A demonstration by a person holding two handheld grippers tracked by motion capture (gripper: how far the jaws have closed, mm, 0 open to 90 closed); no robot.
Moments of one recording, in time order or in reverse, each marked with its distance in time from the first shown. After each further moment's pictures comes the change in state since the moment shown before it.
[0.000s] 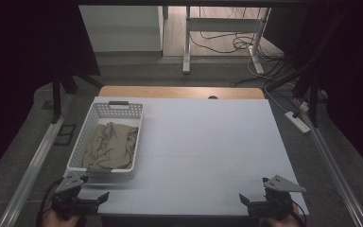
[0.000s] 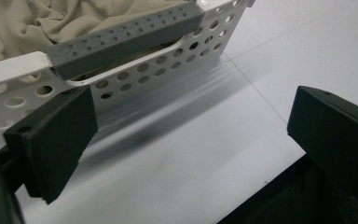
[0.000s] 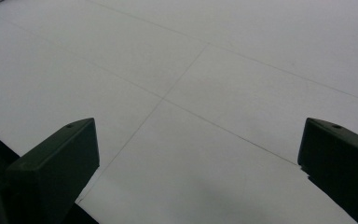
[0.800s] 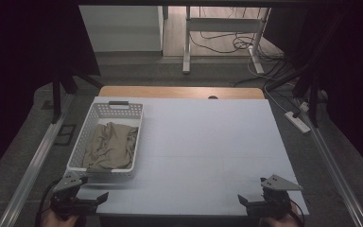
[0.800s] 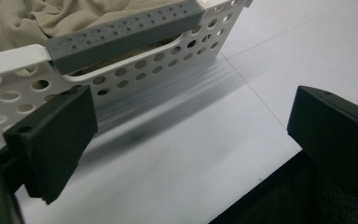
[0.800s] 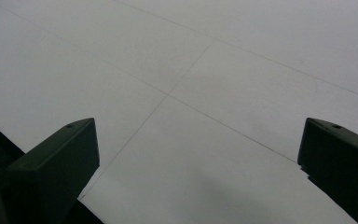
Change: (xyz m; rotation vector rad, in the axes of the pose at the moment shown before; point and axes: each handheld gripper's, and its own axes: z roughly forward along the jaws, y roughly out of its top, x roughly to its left) left arm 0.002 -0.001 -0.001 -0.001 -0.020 -0.020; right arm 0.001 0.002 0.003 0.022 0.017 -0.013
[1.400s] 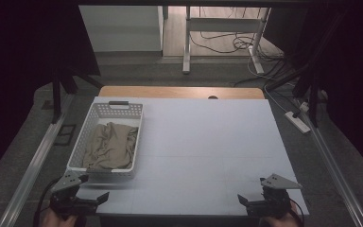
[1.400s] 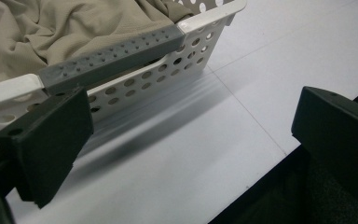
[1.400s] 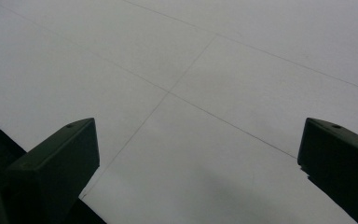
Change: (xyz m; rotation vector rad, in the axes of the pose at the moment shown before) left arm -0.004 0.007 -0.006 -0.029 -0.029 0.036; right arm -0.002 0.001 0.002 0.016 0.014 0.019
